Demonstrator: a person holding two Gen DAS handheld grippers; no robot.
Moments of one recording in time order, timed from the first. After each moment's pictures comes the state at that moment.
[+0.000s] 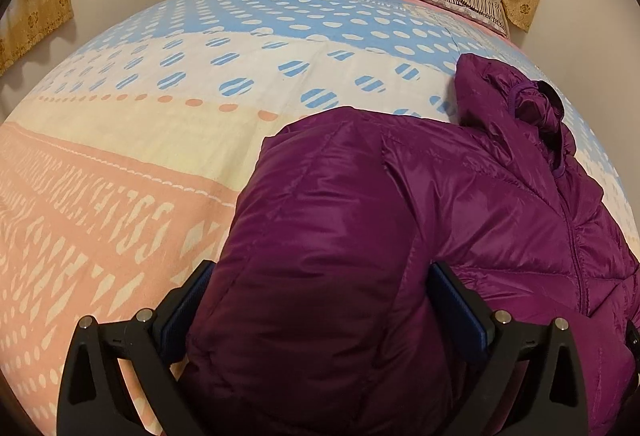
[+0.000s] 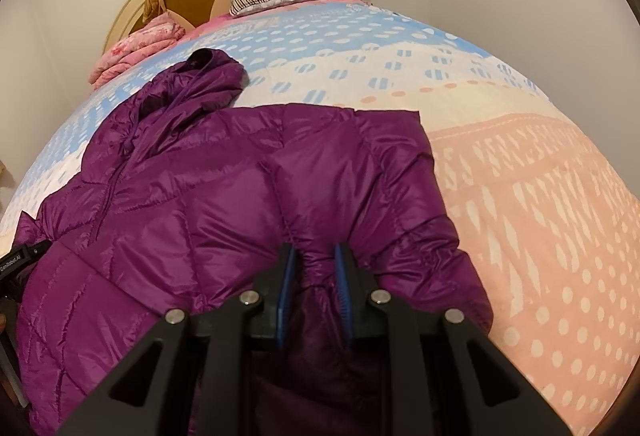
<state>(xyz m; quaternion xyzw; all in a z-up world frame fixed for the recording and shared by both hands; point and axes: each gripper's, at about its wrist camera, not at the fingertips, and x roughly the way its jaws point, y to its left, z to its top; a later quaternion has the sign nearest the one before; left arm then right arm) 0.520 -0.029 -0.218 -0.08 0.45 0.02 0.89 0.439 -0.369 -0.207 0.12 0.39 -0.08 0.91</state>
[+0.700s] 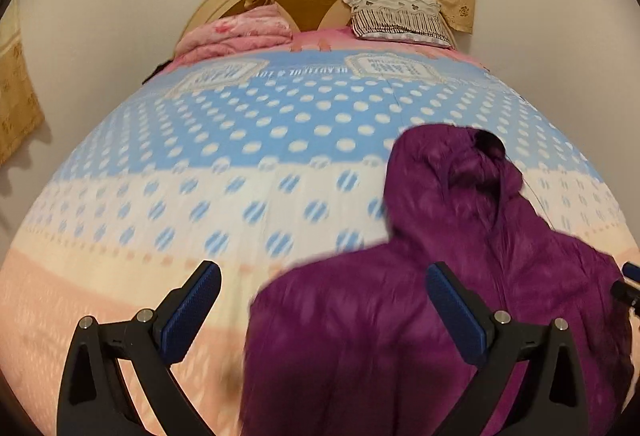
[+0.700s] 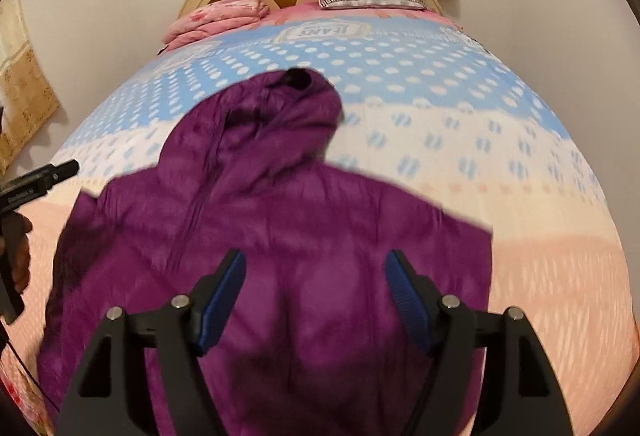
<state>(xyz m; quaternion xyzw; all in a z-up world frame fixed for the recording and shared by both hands) 0.554 -0.059 -0.107 0.03 0.37 -0.04 0.93 0.506 -0.353 -0.133 0.05 0.41 0.05 0.91</state>
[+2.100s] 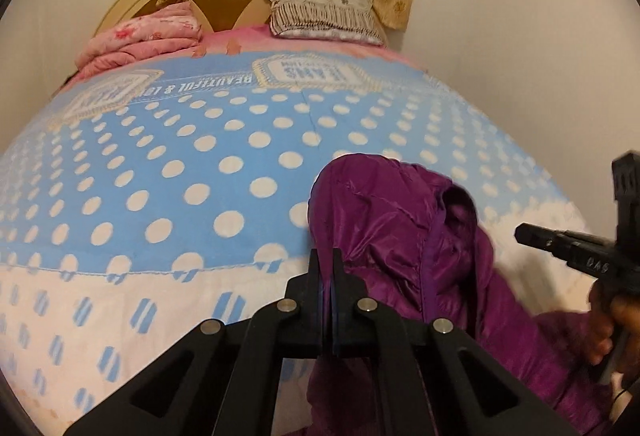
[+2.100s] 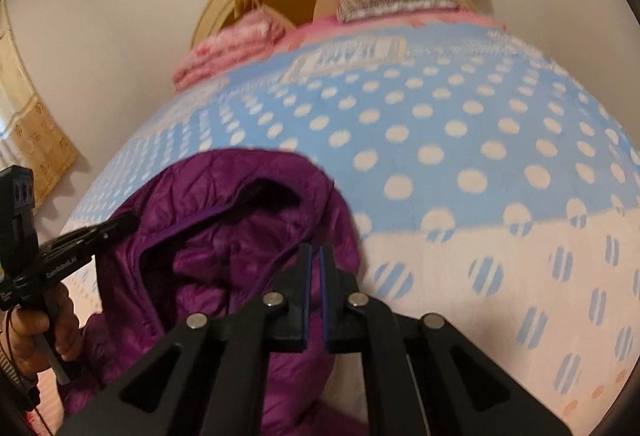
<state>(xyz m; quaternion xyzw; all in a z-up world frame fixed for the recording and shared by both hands) 0.703 -0.133 -0.134 0.01 0.37 -0.18 0.91 0.678 -0.369 -0.152 0.12 0.40 0.12 0.90</state>
